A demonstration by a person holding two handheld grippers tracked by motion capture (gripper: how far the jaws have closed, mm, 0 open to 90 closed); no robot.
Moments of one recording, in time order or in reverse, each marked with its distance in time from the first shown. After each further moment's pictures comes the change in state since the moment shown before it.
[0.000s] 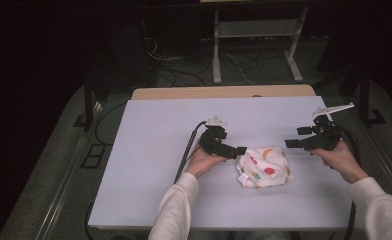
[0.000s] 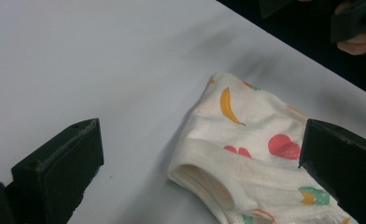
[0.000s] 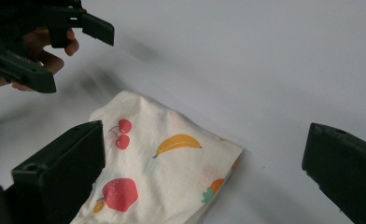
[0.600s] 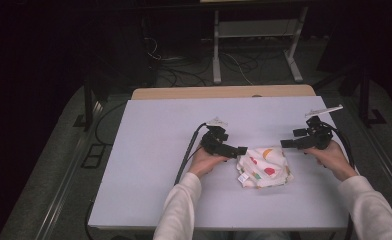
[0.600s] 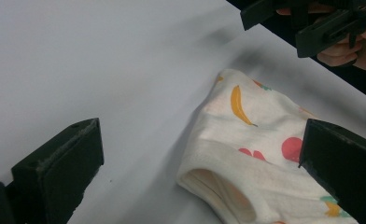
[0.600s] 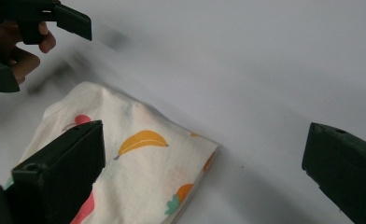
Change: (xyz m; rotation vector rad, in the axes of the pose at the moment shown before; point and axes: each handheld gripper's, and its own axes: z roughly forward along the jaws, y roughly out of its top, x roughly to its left) left arm 0.013 -0.008 0.016 -0.010 -0.021 -0.050; right arm -0.024 -0.007 0.028 0.041 -0.023 0.033
